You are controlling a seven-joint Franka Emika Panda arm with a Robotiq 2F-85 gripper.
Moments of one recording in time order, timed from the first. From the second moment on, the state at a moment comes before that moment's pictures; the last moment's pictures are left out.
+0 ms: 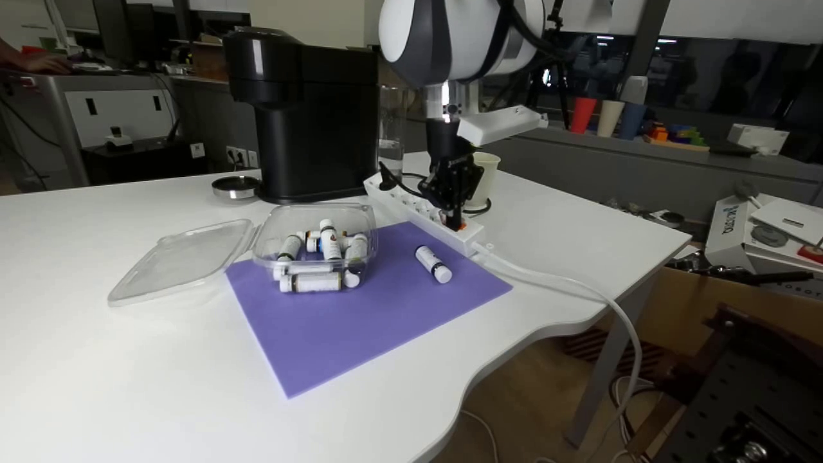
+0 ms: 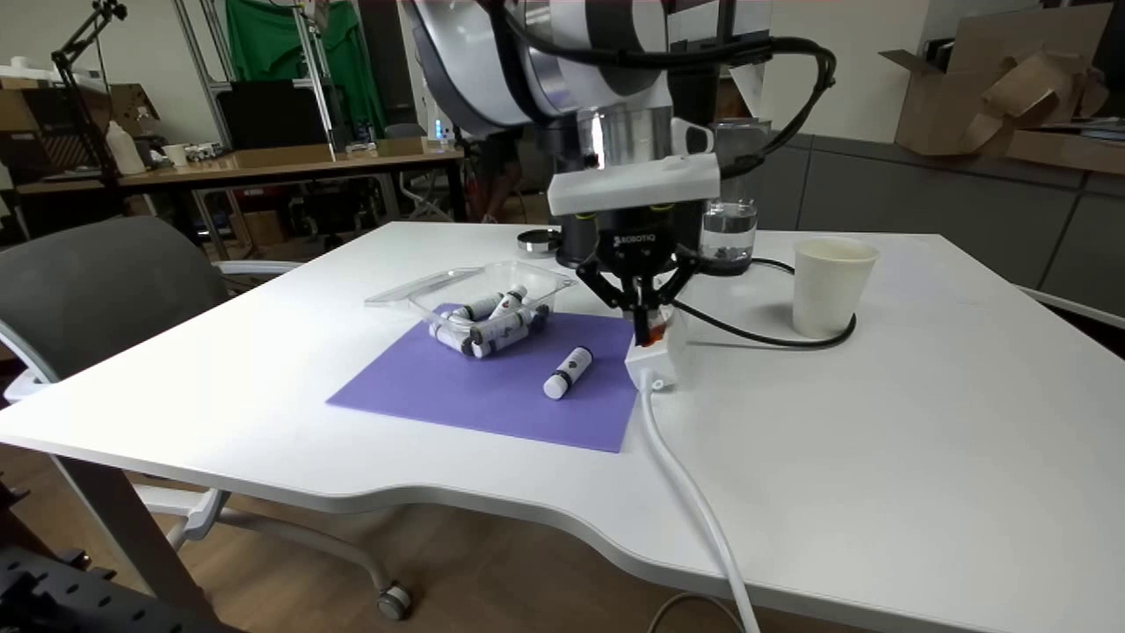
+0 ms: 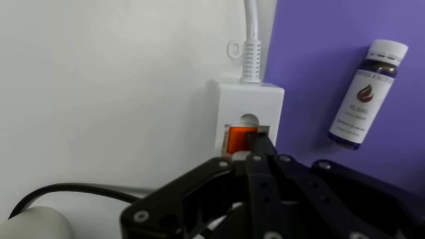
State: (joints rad) arm -0.16 0.54 -0.13 -2.14 -0.13 2.63 -0.26
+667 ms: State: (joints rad) arm -0.12 0.34 -0.08 -2.28 -0.12 2.59 -0.23
